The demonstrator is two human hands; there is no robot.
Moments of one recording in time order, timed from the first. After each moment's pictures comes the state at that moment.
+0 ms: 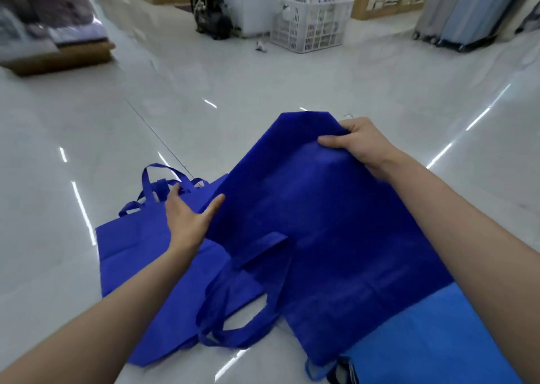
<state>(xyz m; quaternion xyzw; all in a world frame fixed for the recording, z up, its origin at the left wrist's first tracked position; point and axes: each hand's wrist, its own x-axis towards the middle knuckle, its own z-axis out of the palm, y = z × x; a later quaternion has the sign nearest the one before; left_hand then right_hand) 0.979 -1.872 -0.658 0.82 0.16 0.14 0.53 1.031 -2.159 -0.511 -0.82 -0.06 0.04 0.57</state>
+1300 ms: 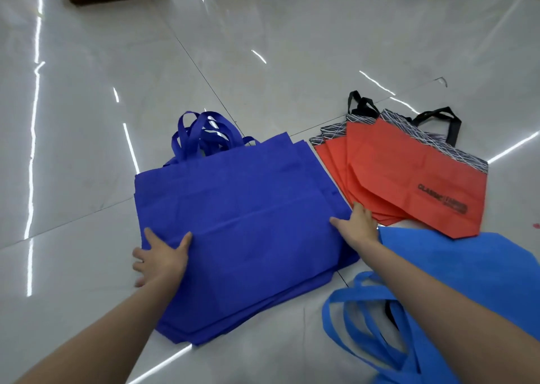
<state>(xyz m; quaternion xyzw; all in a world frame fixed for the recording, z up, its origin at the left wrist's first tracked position) 0.936 -1.749 -0.802 0.79 0.53 -0.06 0.30 1.054 -2.071 -0.796 -0.92 0.17 0.15 0.31</state>
